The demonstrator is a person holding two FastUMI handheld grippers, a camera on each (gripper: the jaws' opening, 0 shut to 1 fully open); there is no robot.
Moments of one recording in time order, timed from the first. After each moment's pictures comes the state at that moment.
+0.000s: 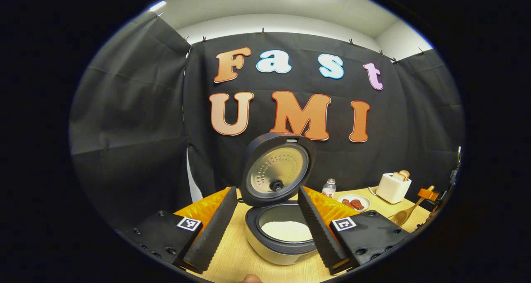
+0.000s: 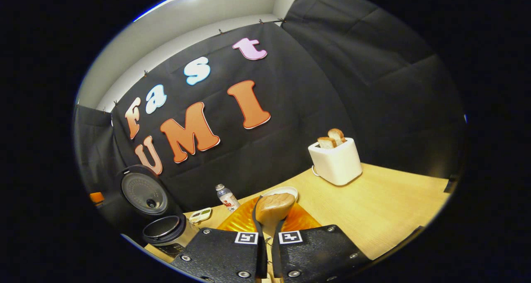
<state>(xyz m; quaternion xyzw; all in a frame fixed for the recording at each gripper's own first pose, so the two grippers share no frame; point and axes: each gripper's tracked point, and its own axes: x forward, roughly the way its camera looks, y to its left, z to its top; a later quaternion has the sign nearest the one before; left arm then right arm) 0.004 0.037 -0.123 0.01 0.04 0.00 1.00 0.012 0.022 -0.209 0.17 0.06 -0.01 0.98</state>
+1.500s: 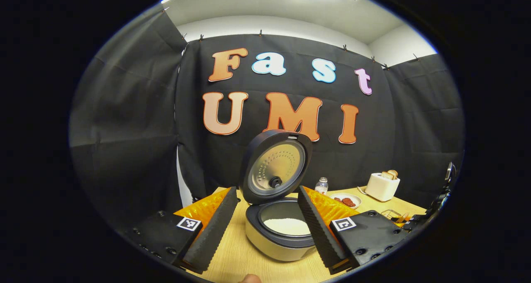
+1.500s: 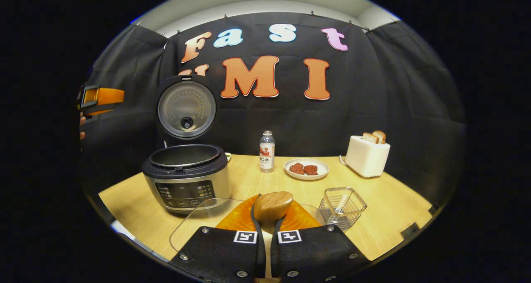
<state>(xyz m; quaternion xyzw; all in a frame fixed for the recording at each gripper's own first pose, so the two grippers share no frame) -0.010 0.062 -0.134 -0.01 0.03 -0.06 1.00 -0.076 0.194 -0.300 0.00 0.14 0.09 0.99</state>
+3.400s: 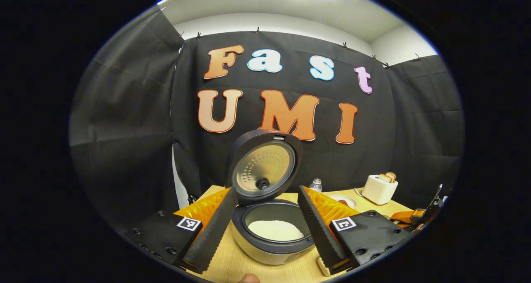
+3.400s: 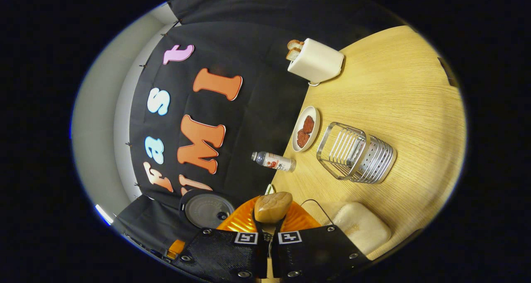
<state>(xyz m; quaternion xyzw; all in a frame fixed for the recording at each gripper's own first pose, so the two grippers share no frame) 0.005 0.015 -0.127 -0.01 0.04 -0.05 1.00 -0.032 0.141 -0.286 0.55 0.19 0.04 0.81</state>
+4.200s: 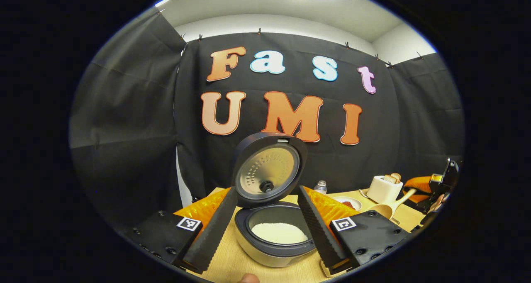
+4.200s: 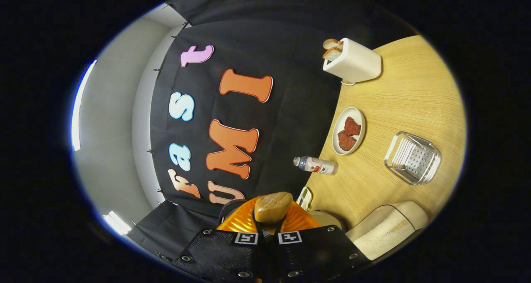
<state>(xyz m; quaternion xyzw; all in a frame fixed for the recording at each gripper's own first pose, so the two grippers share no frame) 0.012 0.024 -0.125 -0.01 0.04 -0.04 1.00 0.021 0.175 -0.173 0.57 0.16 0.10 0.80</state>
